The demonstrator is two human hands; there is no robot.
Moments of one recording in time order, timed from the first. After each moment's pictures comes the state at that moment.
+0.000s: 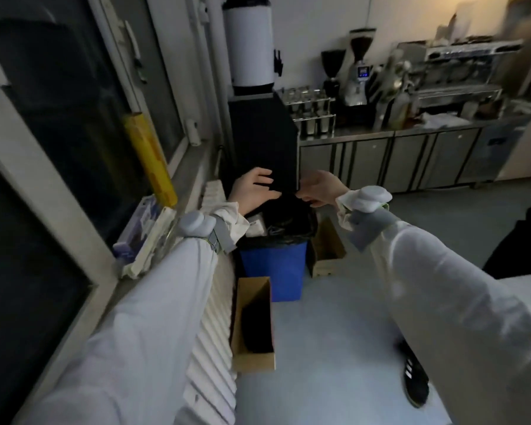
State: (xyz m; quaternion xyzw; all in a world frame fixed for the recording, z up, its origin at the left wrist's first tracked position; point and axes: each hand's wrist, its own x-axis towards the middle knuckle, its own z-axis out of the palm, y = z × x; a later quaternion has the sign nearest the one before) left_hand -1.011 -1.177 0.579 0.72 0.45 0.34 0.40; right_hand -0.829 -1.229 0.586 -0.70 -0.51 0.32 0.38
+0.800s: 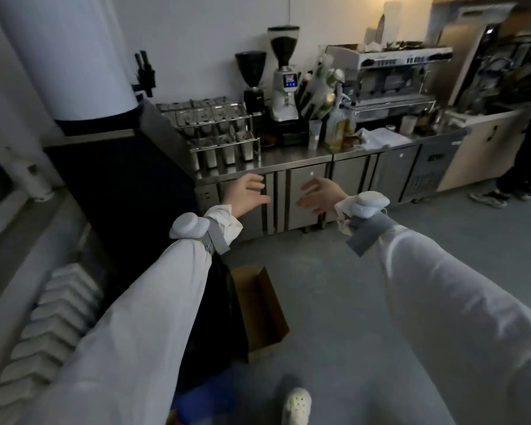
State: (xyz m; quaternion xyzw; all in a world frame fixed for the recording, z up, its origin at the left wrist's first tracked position) left_hand -0.507 -0.706 0.545 0.75 0.39 0.27 0.46; right_hand -0.325 -0.805 0.551 -0.76 -0.43 0.30 0.39
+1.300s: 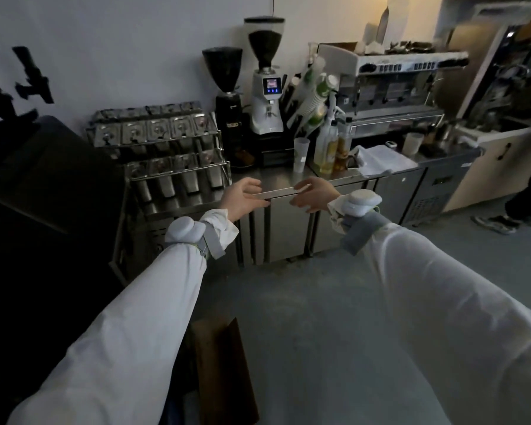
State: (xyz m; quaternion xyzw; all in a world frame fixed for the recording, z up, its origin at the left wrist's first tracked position) left_hand -0.240 -0.439 0.529 0.77 0.39 0.26 0.43; right_hand -0.057 -0.529 0.550 -0.77 -0.43 0.31 0.36
